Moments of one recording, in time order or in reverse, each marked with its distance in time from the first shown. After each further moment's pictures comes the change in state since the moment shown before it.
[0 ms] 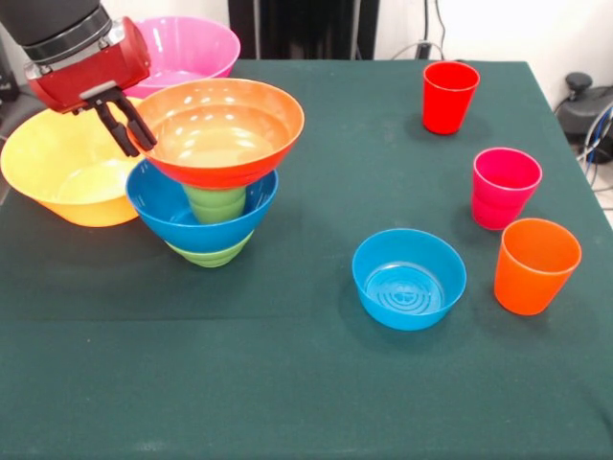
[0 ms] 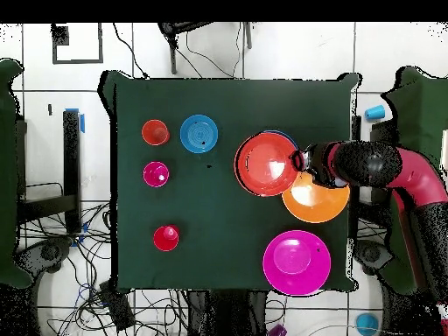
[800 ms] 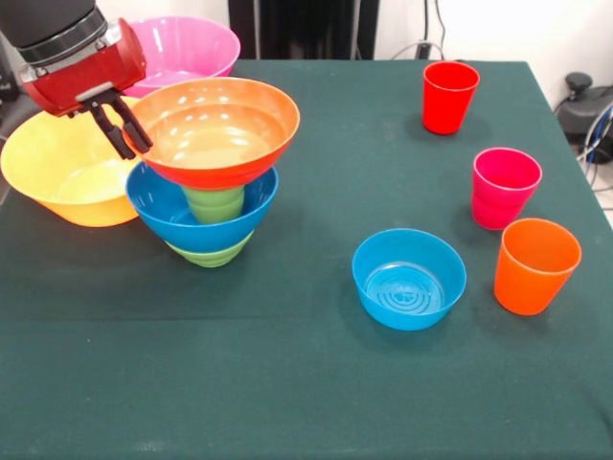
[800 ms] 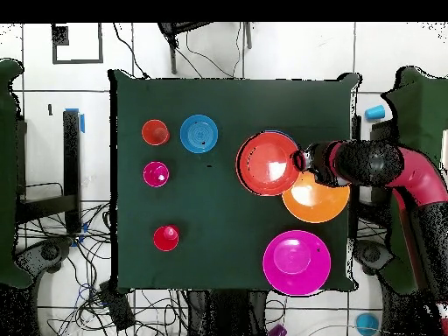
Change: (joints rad) arm 0.000 0.004 0.000 -0.009 0.000 0.000 -0.071
